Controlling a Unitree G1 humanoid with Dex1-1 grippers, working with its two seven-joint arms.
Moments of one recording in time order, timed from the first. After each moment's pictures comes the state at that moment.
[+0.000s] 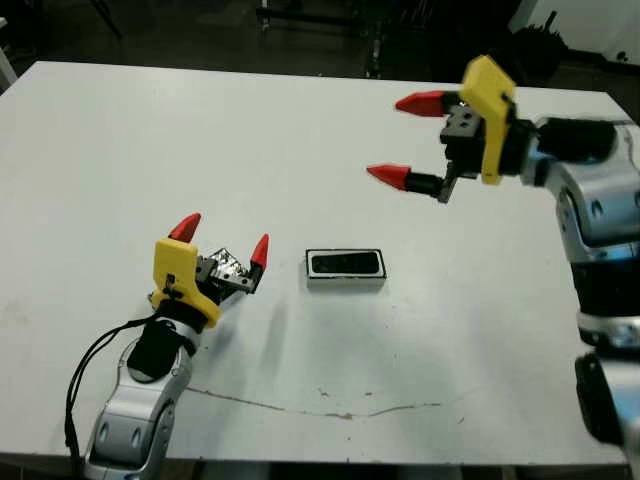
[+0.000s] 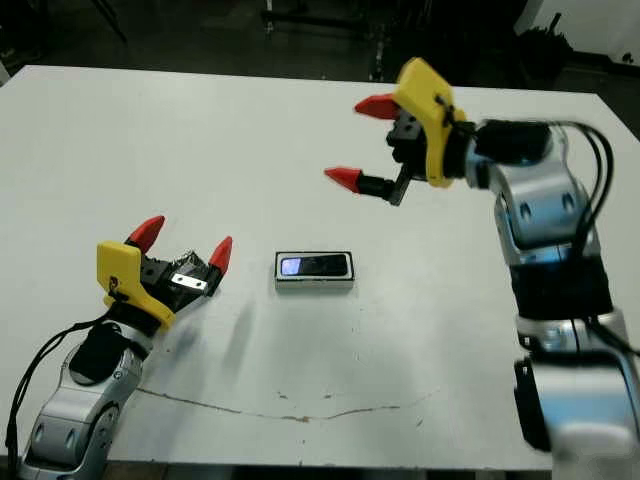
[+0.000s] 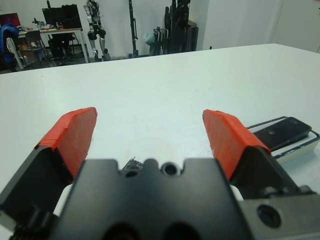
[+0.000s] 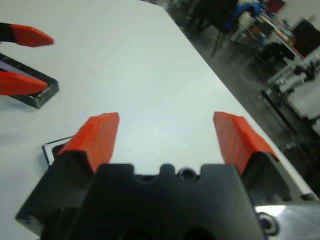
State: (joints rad) left arm 0.03 0.19 -0.05 -0.33 -0.12 0.22 -0.15; right arm -0.68 -0.51 0.07 0.02 0.07 0.48 0.89
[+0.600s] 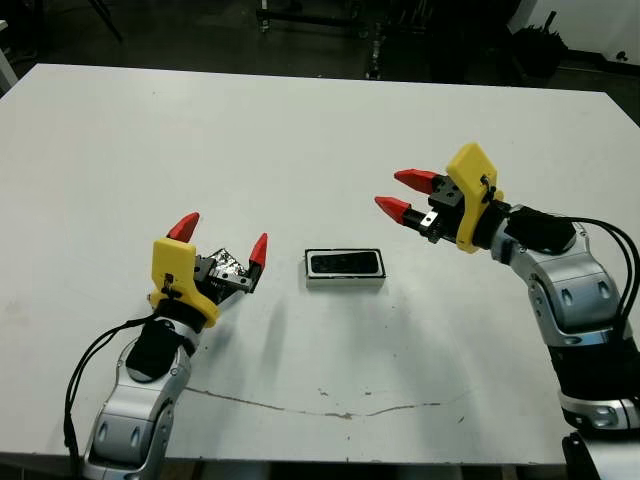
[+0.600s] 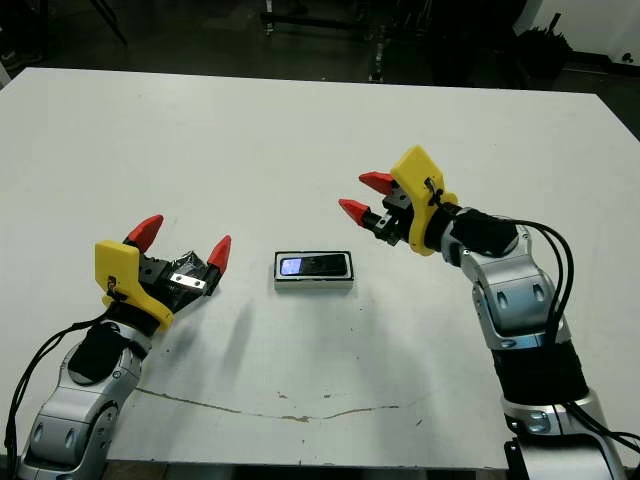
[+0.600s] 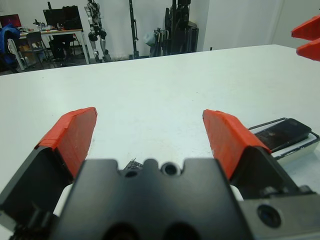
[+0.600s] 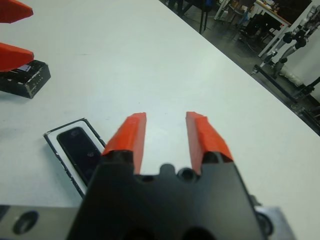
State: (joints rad) left arm 0.03 0.19 -0.04 -0.34 -0.12 0.23 -0.15; right arm -0.49 -0.46 0.12 -0.07 0.09 0.46 0.72
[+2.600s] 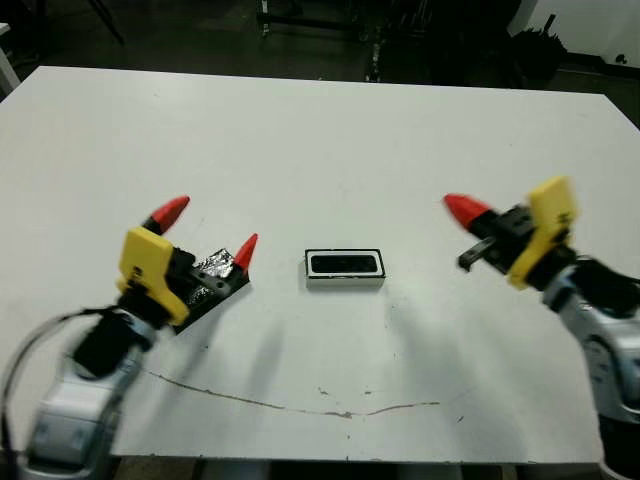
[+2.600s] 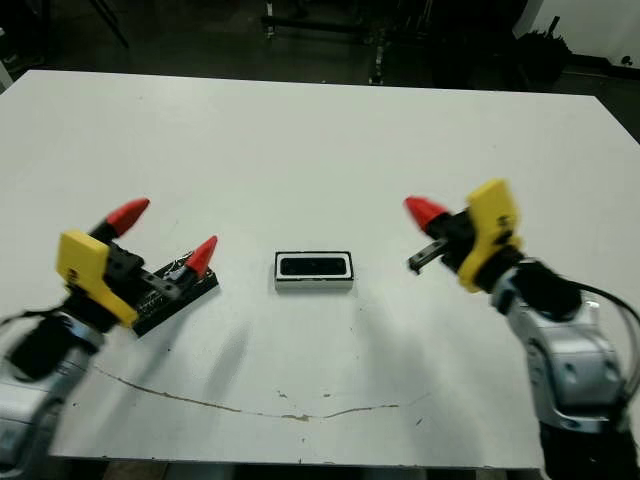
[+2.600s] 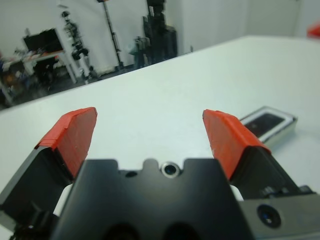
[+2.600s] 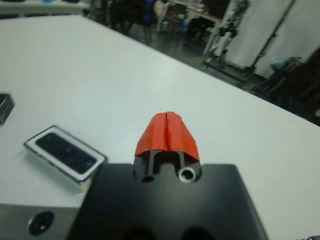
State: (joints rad) left arm -0.01 0.49 0.09 -0.48 -0.24 0.32 -0.43; right arm -0.18 -0.51 -0.19 -0.38 0.30 0.55 0.51
